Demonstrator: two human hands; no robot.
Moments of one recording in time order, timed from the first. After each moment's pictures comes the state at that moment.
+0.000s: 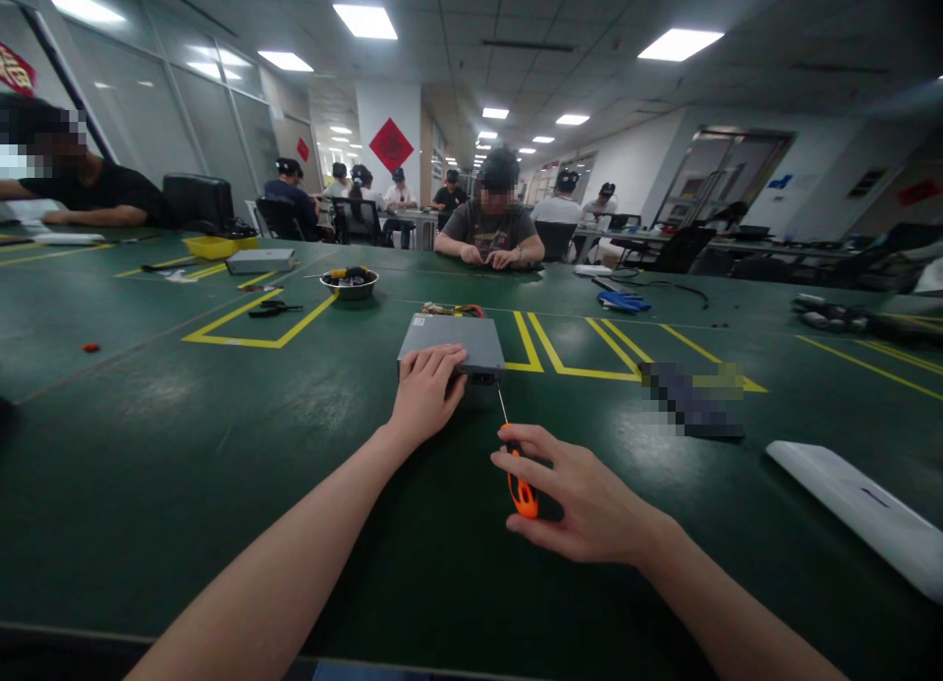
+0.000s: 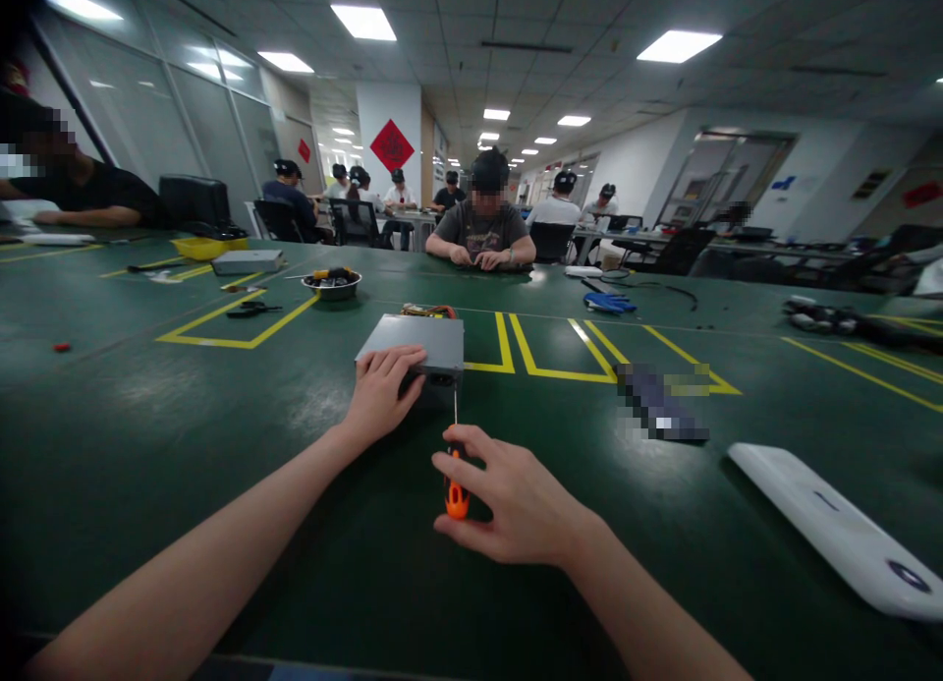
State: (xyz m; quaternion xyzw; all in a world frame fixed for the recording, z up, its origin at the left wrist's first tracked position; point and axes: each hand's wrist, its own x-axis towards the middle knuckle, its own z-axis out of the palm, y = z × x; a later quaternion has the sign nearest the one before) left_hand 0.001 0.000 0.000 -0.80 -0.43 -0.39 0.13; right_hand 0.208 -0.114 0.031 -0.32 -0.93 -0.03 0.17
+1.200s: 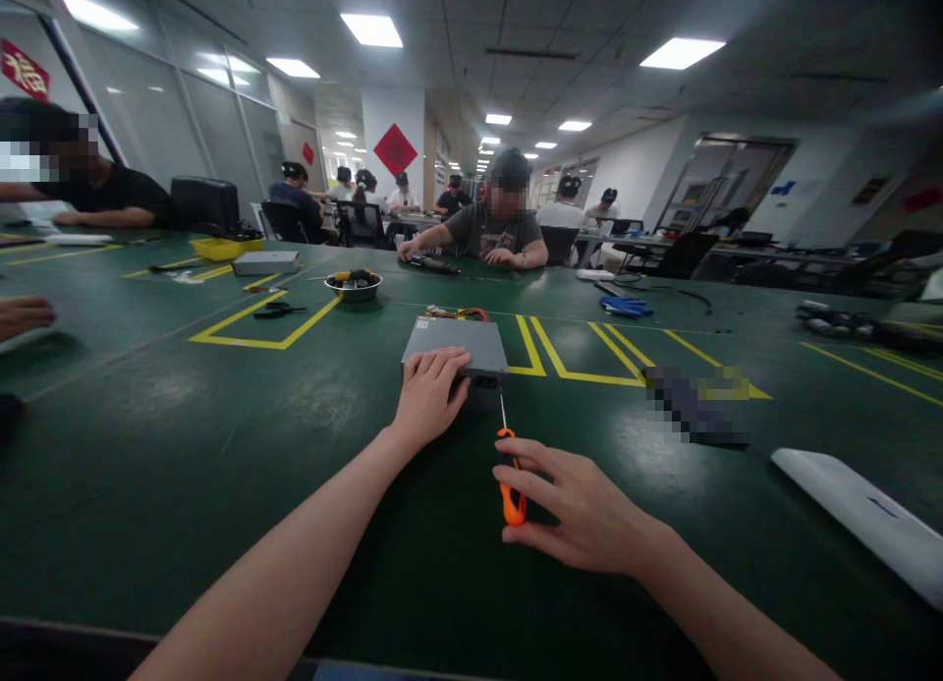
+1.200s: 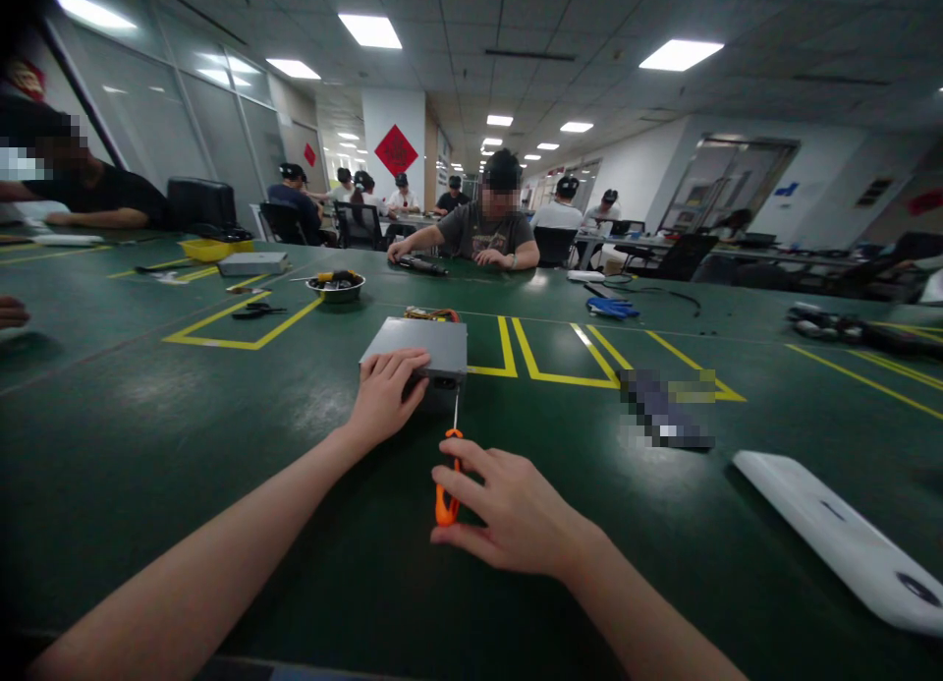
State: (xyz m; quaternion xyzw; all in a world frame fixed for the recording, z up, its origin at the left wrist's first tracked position) left_hand 0.001 -0.002 0.001 -0.80 -0.43 -0.39 0.12; right_hand 0.203 -0.115 0.028 -0.30 -0.94 -0.05 0.17
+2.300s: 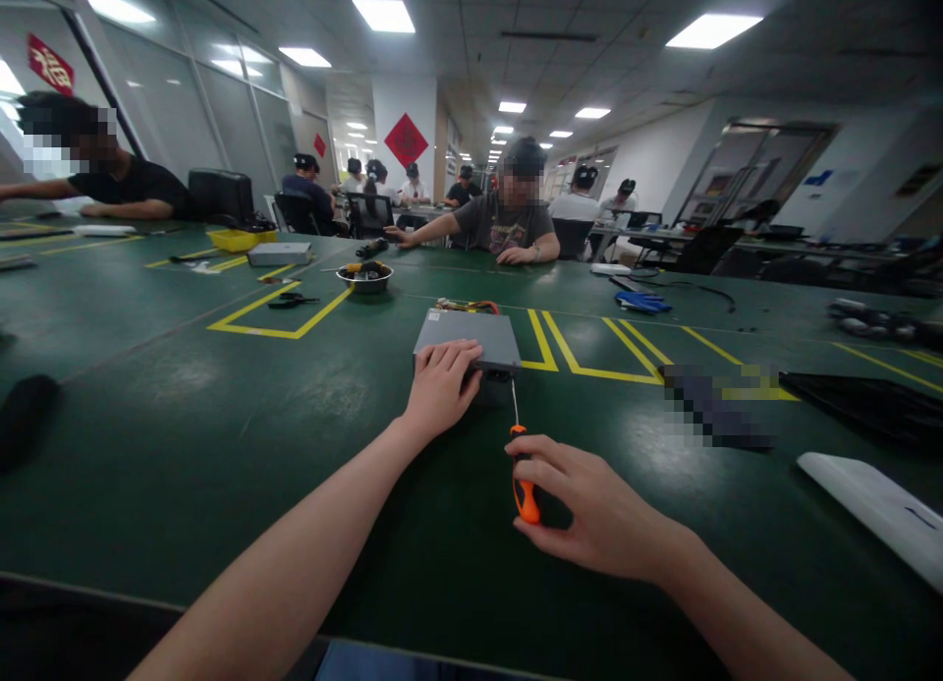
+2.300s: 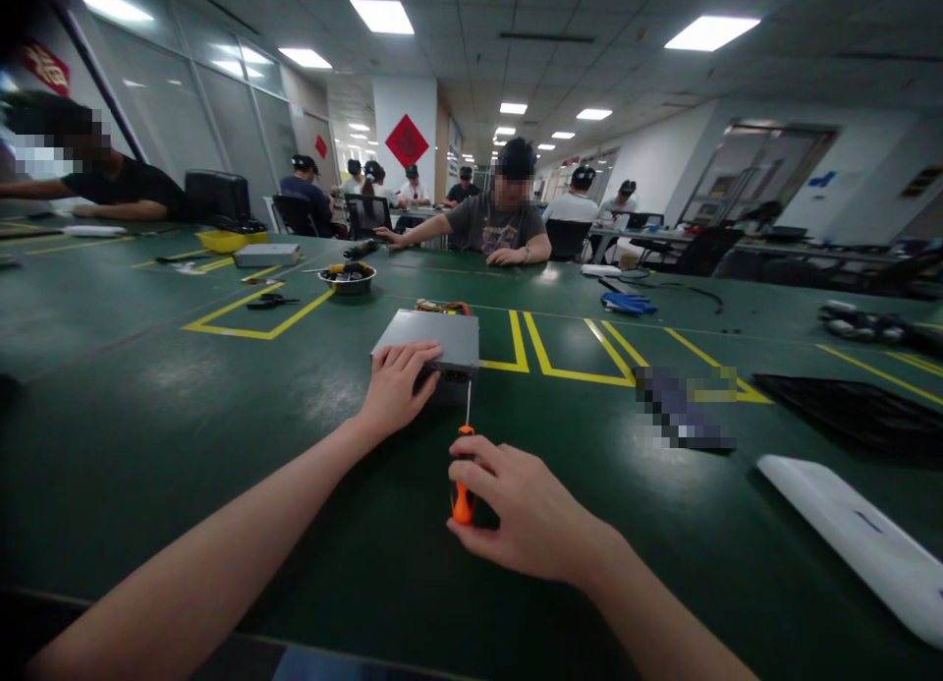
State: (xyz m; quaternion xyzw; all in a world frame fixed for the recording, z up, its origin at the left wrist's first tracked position) left_hand 0.001 -0.001 0.001 -0.80 -0.44 -0.39 0.12; right_hand 0.201 -0.117 0.028 -0.34 -0.93 0.03 0.16
